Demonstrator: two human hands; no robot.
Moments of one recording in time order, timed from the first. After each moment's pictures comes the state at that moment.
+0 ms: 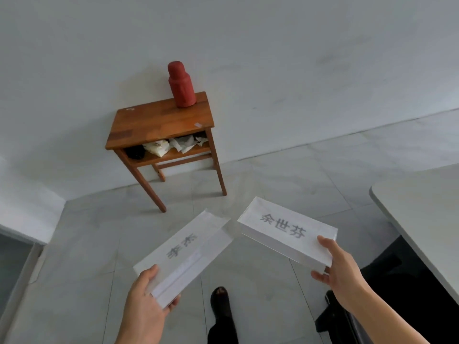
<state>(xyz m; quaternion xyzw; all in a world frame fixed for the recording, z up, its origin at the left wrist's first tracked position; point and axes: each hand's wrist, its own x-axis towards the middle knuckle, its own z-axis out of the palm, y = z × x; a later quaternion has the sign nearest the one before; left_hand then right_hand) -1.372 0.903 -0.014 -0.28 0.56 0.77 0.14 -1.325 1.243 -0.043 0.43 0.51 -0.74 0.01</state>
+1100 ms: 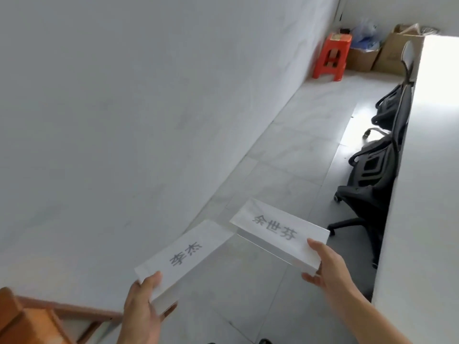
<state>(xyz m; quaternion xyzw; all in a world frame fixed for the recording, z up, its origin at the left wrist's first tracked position) -2.008 1.381 -0.028 -0.06 0.65 0.66 0.36 -1.750 1.590 -0.051 0.58 0.34 -0.69 -0.27</state>
